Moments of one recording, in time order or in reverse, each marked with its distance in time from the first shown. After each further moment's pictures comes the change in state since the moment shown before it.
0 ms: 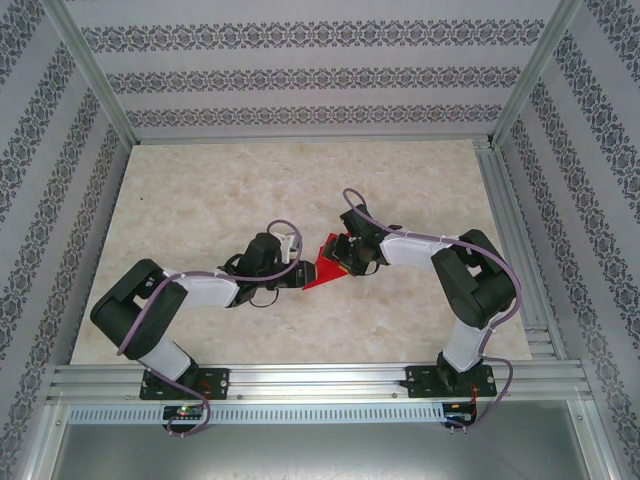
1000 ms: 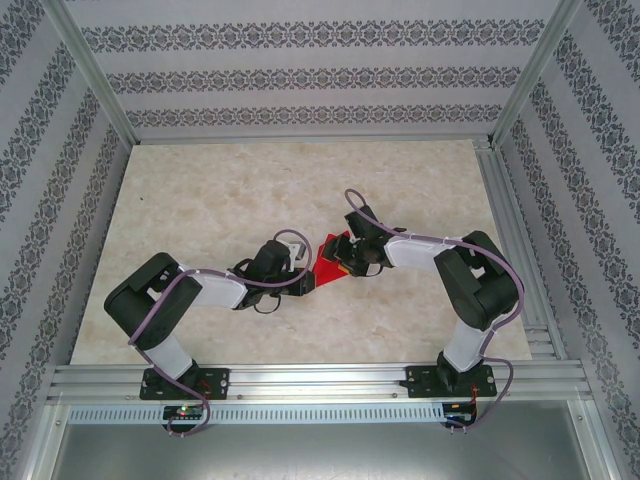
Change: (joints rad) left arm -0.050 0.068 0.003 -0.050 -0.132 0.084; right arm -0.019 -0.021 -0.043 0.066 -0.076 -0.062
